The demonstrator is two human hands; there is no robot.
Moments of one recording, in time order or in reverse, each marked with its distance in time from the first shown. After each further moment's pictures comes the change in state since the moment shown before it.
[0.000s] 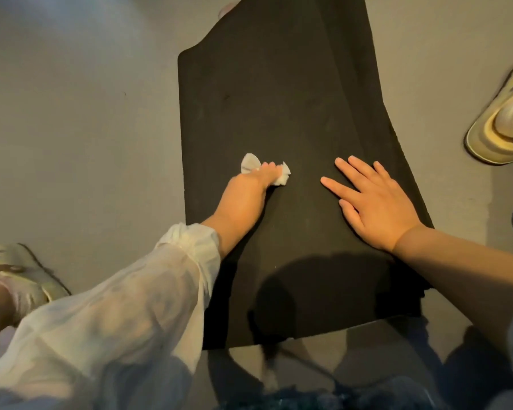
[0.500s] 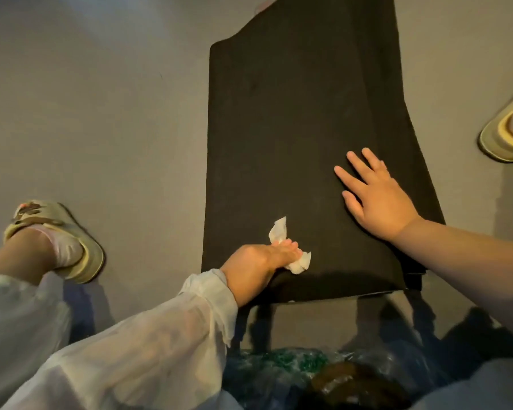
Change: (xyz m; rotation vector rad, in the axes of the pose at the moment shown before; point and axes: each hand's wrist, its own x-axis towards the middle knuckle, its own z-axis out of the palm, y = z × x) left_hand -0.159 0.011 -0.022 -0.028 -0.367 0.174; right_hand -0.012 -0.030 -0.005 0.105 -0.031 0.041
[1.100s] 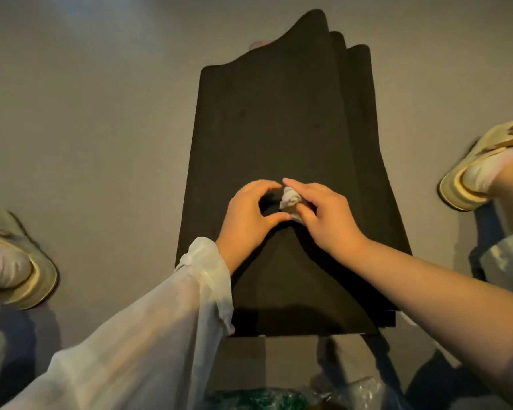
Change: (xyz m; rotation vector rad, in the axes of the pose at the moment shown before) left_hand 0.095 0.000 -0.048 -0.215 0.524 -0.156; right_hand 0.029 -0.074 -0.037 0.620 0.219 -0.049
